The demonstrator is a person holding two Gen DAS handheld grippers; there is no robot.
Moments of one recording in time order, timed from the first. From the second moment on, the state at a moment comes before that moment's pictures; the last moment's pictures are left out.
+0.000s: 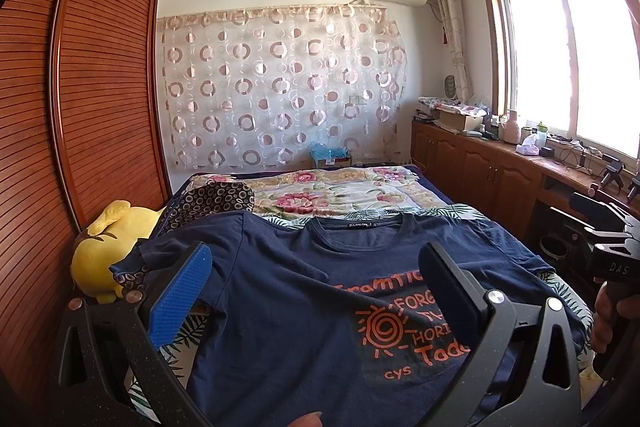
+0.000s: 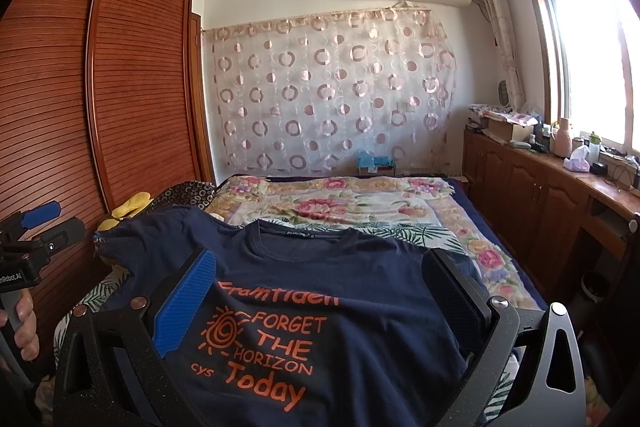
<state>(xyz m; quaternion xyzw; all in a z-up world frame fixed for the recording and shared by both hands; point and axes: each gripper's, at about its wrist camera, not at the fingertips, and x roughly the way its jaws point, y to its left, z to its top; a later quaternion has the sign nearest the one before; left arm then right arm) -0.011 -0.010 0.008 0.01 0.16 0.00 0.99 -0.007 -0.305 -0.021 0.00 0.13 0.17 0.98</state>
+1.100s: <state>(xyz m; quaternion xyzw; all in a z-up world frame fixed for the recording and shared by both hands) -0.013 -0.007 0.005 0.00 0.17 0.00 0.99 -0.009 -0.303 -0.022 0.00 0.13 0.17 0.98</state>
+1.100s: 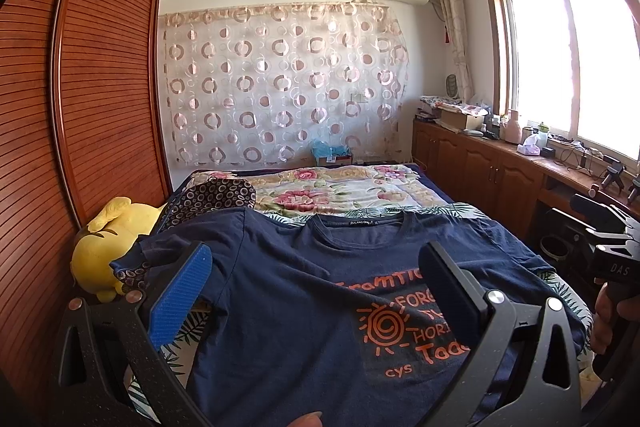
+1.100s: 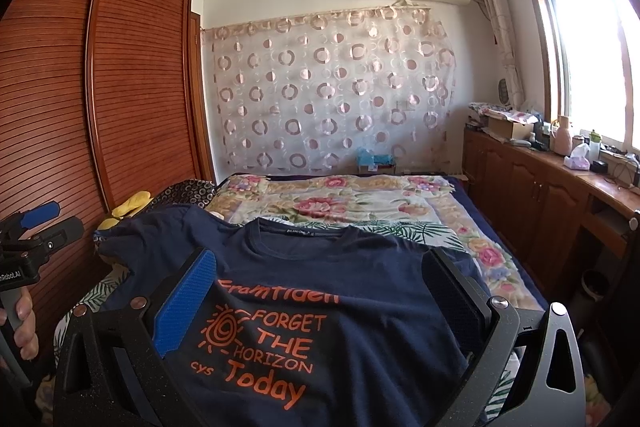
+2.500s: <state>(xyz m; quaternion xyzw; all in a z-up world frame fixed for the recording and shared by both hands) 0.058 0.181 -0.080 -0.11 0.29 0.03 0.95 0.059 -0.241 -0.058 -0.09 0.25 0.30 0.92</state>
